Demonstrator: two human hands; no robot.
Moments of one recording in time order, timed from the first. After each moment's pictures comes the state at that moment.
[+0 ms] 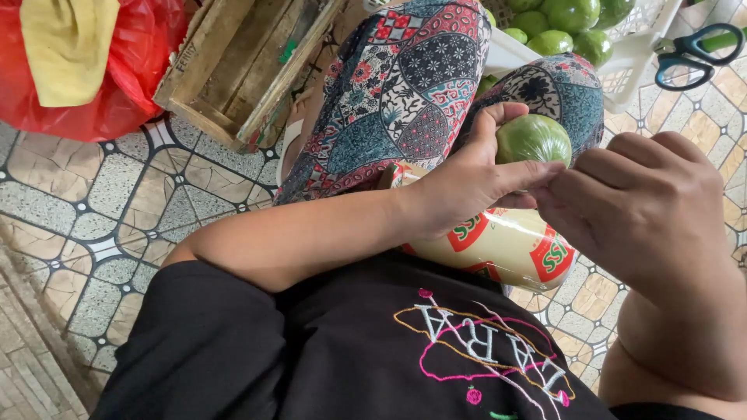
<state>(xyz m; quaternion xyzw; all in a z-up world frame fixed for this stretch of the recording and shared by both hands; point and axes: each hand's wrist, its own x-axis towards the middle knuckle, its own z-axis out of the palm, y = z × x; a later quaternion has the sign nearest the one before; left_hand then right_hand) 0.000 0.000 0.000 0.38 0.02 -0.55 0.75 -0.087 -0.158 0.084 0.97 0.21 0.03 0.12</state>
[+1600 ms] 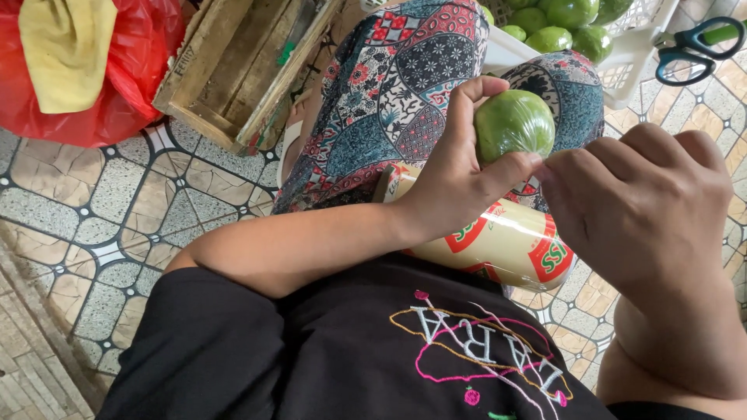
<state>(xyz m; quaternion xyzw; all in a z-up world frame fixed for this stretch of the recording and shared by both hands) -0.006 0.013 -0.017 0.45 -0.12 -0.34 0.82 -0.094 -0.147 0.083 0.96 0.13 0.05 0.23</state>
